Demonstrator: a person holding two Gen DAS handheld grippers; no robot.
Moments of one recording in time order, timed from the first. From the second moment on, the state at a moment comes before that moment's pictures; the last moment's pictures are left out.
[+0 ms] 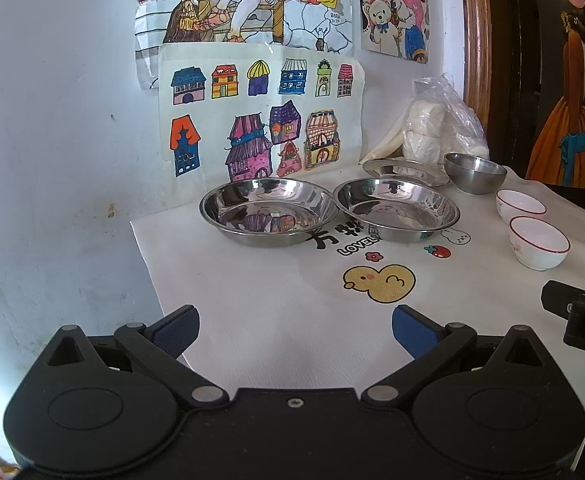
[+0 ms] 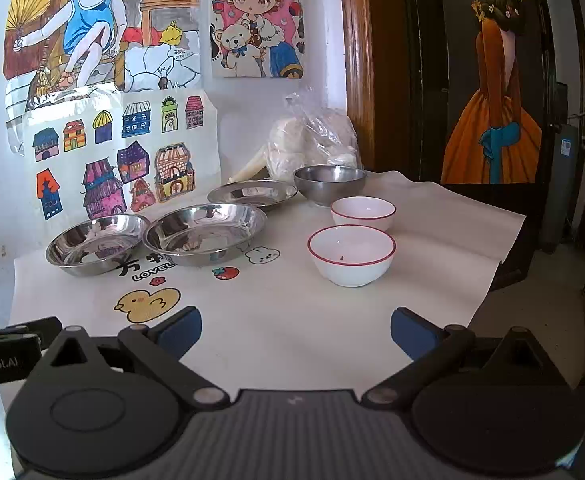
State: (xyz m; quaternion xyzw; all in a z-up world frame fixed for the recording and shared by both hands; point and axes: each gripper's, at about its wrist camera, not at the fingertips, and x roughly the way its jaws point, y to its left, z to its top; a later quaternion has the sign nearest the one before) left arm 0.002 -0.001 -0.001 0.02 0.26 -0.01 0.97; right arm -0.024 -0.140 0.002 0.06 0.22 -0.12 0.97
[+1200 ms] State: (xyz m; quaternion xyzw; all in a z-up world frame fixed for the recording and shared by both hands) left arm 0.002 0.000 0.002 0.02 0.25 0.00 0.97; right arm -0.027 -0.140 0.003 0.06 0.22 -0.12 0.97
